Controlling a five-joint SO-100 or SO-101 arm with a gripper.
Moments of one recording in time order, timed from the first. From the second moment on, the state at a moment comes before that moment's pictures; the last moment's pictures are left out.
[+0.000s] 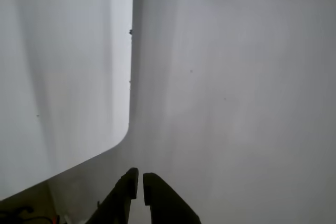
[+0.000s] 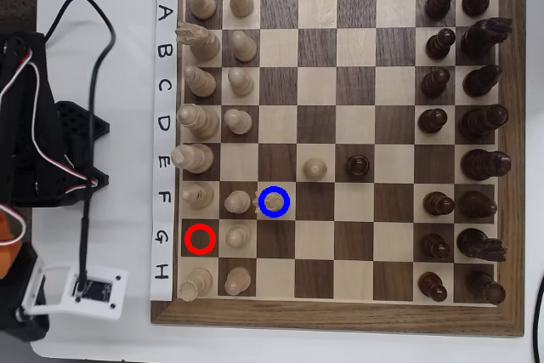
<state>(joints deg) 95.1 173.3 155.3 60.2 -0.4</state>
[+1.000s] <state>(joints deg) 95.9 192.3 176.3 62.3 -1.6</state>
